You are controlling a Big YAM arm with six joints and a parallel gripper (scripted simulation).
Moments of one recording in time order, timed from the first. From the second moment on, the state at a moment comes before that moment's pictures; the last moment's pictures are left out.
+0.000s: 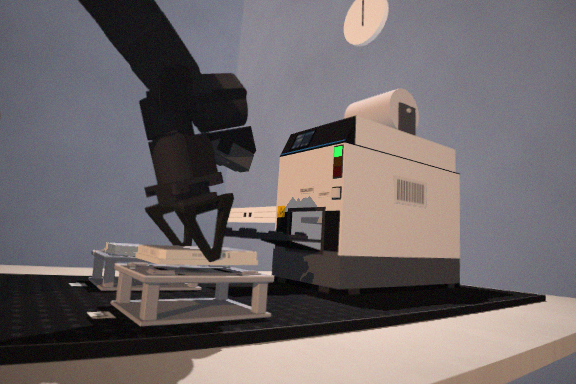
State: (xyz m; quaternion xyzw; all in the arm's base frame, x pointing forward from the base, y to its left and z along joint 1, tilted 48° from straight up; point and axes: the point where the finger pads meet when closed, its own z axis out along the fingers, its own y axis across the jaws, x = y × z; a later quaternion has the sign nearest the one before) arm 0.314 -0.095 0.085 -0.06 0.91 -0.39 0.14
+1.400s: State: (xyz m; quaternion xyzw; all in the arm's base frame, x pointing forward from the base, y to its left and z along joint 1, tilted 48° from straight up) arm 0.313 -0.093 0.084 -0.06 0.91 -0.39 0.14
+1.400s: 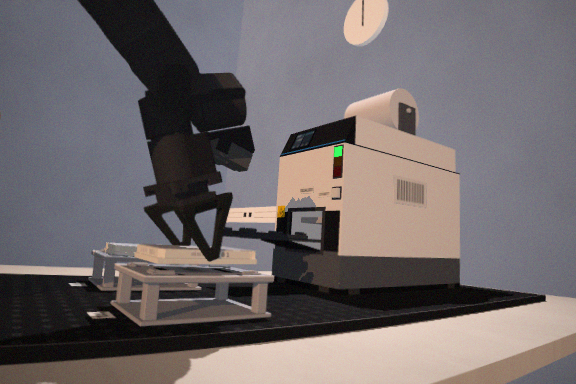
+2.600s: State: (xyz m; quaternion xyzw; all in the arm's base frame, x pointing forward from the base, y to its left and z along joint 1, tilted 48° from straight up) arm 0.312 -0.097 0.079 -0.06 0.91 -0.39 0.14
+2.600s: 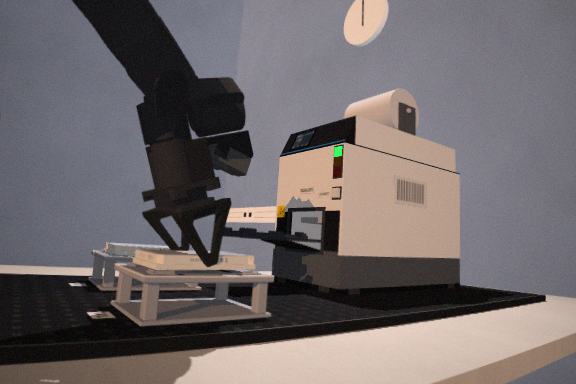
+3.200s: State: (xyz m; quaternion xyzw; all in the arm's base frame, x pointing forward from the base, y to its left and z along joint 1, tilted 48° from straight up) arm 0.314 -0.101 0.078 -0.06 0.91 -0.39 0.14
